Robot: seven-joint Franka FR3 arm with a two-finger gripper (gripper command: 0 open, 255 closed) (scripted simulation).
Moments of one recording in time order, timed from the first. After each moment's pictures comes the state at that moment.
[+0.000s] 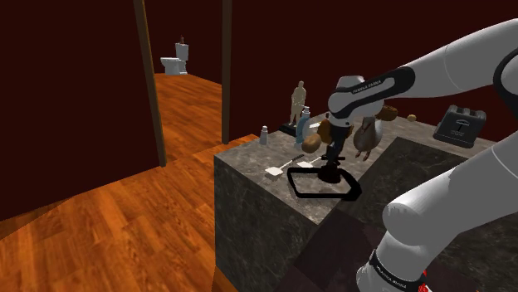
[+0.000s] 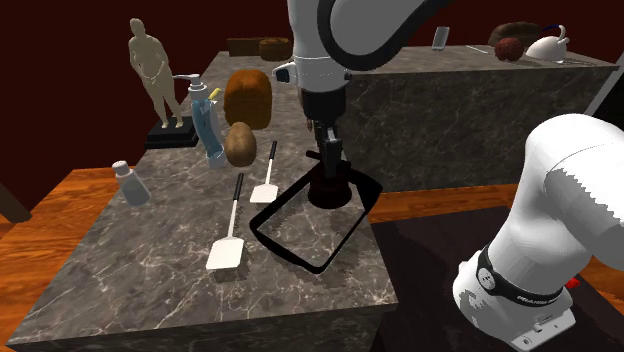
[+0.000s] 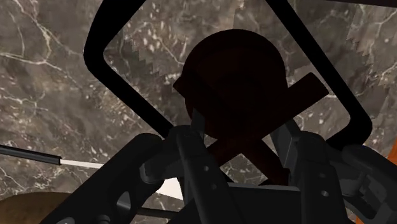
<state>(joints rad) -0.45 -0.41 -0.16 -2.56 -0.08 2.07 -0.55</state>
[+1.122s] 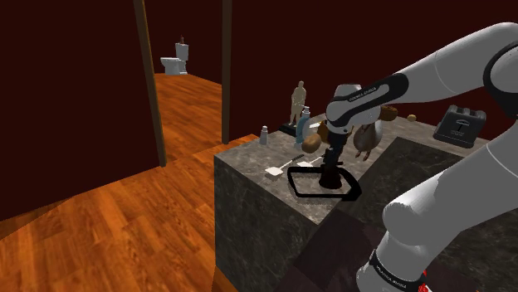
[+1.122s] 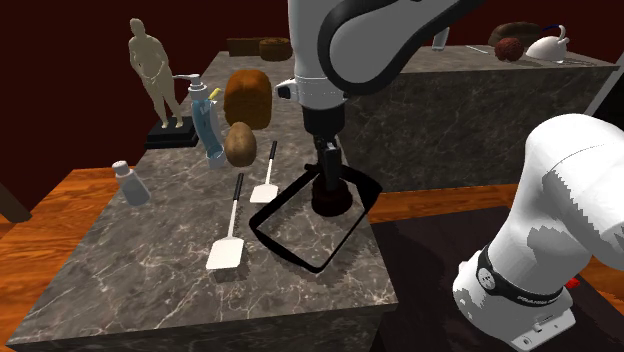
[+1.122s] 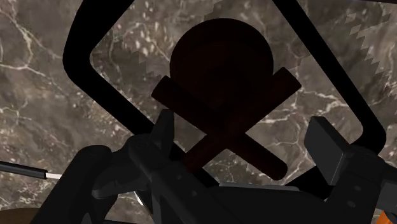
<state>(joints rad) -0.45 -0.37 -0.16 -2.61 -0.08 2.16 -0.55</state>
